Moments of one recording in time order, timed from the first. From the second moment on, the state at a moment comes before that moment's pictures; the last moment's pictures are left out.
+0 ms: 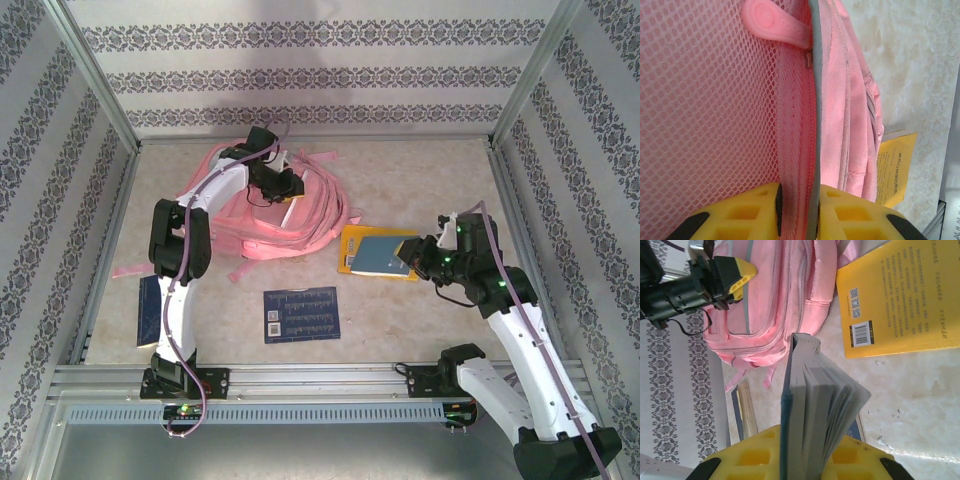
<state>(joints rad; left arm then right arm) -0.27 2.18 1.86 -0.77 0.56 -0.46 0.20 0.78 0.83 -0.78 -0.51 0.86</state>
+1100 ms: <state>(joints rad) -0.31 2.12 1.84 -0.83 0.57 -0.38 0.18 0.78 0.76 -0.76 -0.54 0.86</state>
